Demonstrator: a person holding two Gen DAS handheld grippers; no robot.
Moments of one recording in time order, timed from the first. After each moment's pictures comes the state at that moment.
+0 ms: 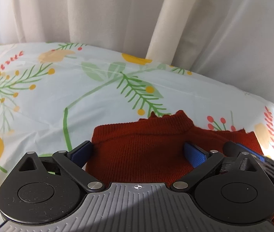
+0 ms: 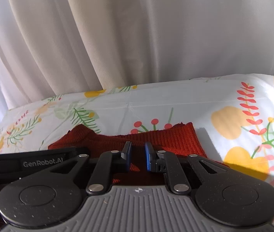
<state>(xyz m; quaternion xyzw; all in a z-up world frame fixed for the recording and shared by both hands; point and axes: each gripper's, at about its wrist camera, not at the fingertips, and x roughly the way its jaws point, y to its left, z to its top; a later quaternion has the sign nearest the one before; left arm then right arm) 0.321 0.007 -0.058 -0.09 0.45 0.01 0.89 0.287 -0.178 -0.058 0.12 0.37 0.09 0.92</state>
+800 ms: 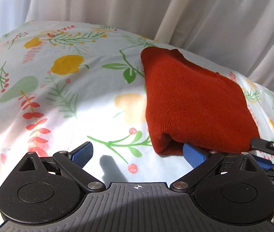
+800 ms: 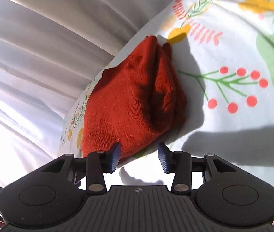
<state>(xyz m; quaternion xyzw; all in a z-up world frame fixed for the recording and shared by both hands) 0.079 0.066 -0.032 -0.10 0.42 -0.03 0.90 0.072 -0.265 -0.056 0.41 0.44 0.14 0.79</state>
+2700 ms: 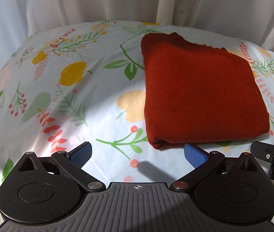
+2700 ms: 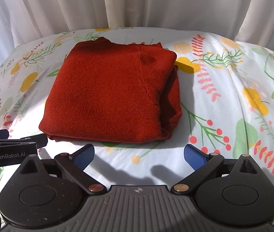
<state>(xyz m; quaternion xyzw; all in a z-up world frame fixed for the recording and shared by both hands) 0.092 0.026 0.008 0.01 0.50 0.02 0.86 0.089 -0.174 0.018 0.02 0.51 0.04 0.86</state>
